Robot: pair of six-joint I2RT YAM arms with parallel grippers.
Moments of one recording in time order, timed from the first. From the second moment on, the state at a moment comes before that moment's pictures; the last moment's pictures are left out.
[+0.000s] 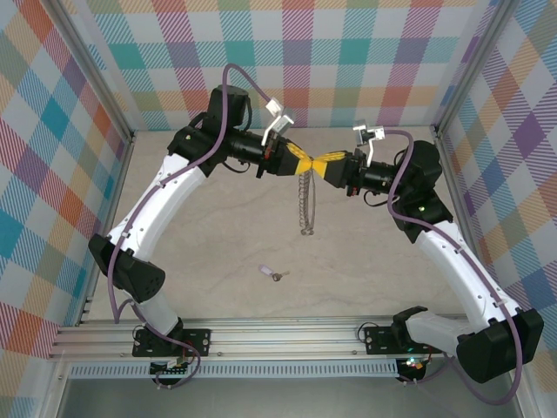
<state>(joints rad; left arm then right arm) -0.54 1.71 1.97 -0.77 1.16 0.11 0.36 1.12 1.09 0.17 -0.97 0.61</state>
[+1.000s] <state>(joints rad) -0.53 1.45 1.43 0.05 0.82 -0.49 0.36 1.11 1.04 0.38 -0.83 0.71</state>
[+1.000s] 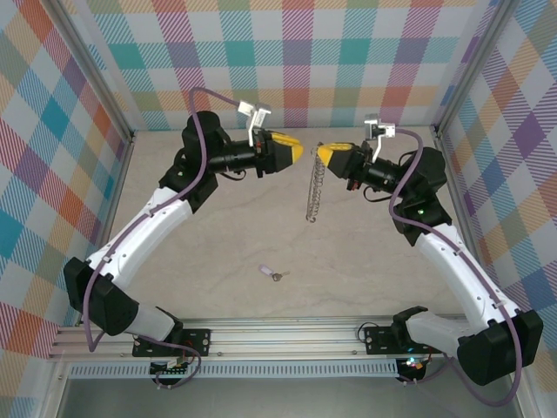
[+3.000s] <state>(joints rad) -0.62 1.52 1.44 0.41 0.79 -0.73 0.36 1.17 1.00 0.69 -0.76 0.89</state>
